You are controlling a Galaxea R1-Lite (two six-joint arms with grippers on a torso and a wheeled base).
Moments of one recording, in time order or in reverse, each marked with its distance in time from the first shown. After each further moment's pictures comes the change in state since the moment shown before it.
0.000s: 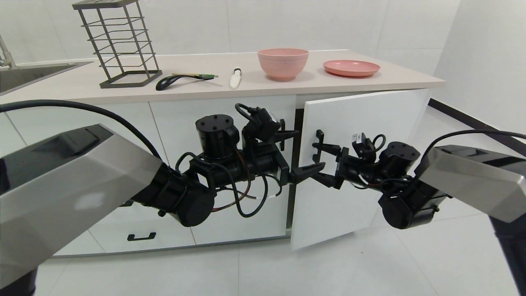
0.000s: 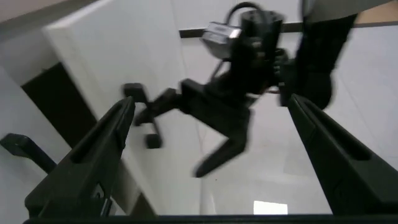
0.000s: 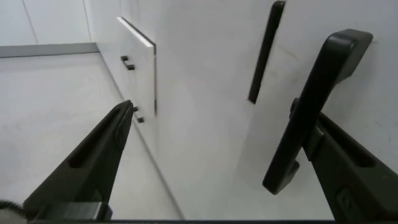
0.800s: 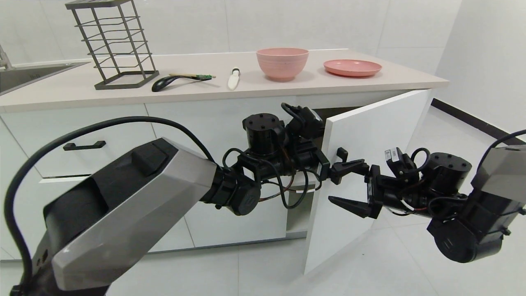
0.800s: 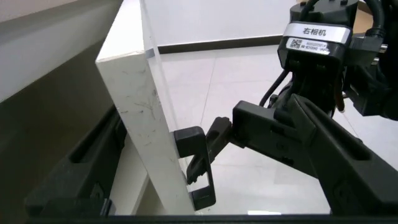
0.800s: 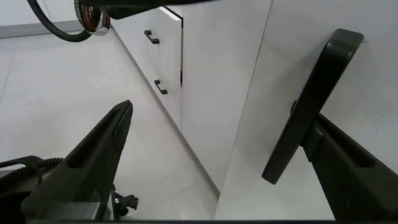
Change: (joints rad) left arm -0.103 0.220 -0.394 0.112 -0.001 -0.030; right arm -0.031 -0.275 0.451 0.001 0.070 -0.135
